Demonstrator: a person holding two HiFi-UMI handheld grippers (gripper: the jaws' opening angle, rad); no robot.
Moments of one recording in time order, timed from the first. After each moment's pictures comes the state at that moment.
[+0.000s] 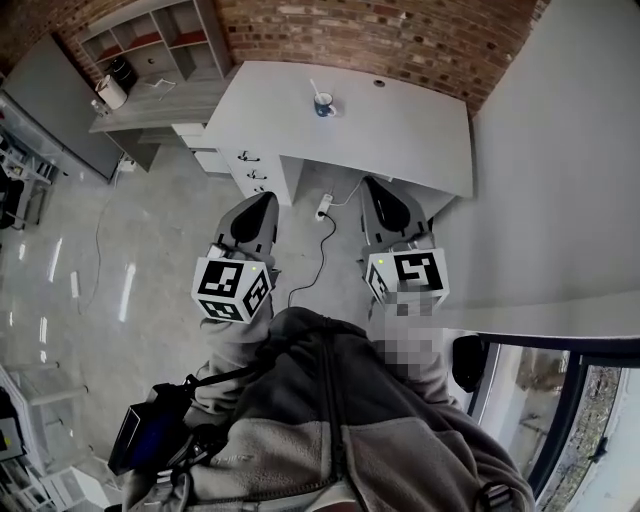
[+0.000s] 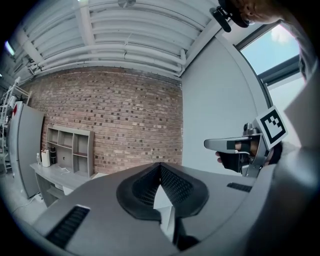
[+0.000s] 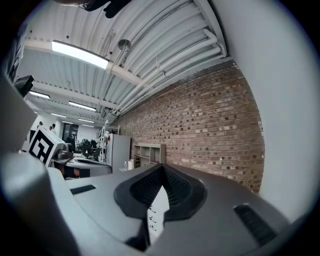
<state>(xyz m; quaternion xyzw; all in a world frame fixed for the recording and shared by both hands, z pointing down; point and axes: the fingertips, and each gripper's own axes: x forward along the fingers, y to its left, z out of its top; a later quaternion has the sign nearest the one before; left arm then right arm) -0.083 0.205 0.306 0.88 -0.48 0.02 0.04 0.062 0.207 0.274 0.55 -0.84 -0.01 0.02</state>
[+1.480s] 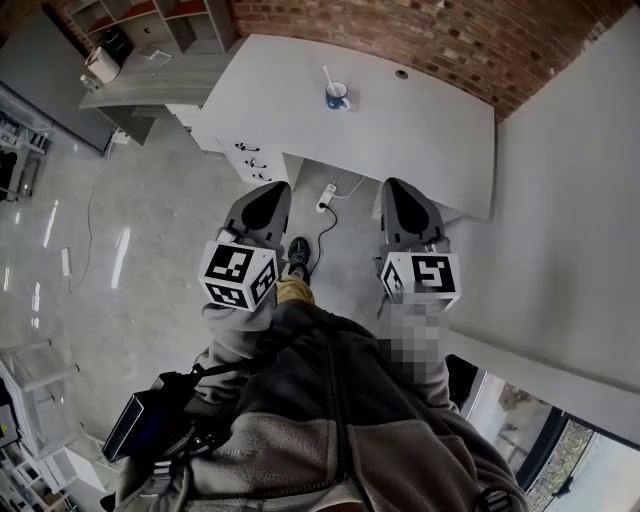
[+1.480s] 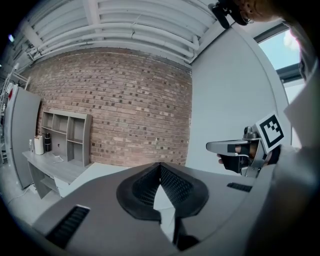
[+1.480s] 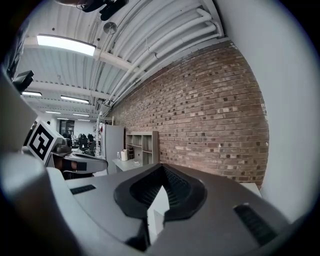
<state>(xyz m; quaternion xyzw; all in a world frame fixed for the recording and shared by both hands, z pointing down) -0.058 0.079 0.380 0.87 -0.48 0.05 0.09 0.102 0.079 0.357 0.55 -0.83 0.04 0.06</state>
